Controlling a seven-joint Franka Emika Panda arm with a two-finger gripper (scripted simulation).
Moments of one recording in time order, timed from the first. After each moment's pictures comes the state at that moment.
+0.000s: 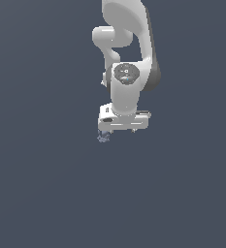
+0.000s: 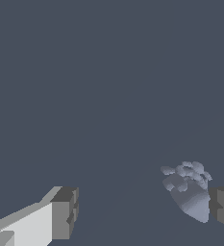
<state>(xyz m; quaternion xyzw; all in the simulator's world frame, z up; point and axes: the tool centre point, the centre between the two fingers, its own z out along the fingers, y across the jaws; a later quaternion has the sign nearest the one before) -0.020 0.044 0.149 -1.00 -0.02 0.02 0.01</state>
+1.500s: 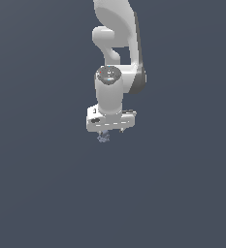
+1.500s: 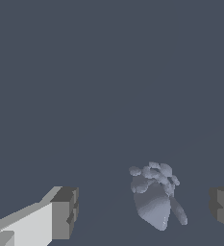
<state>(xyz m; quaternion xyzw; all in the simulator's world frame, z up) -0.030 -0.007 0.133 -1.00 -0.07 0.00 0.01</state>
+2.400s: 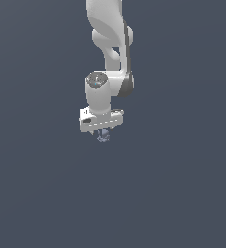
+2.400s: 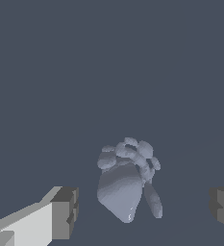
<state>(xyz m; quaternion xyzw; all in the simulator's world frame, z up) -0.062 -0.050 0.096 -0.99 -0.12 0.00 0.00</state>
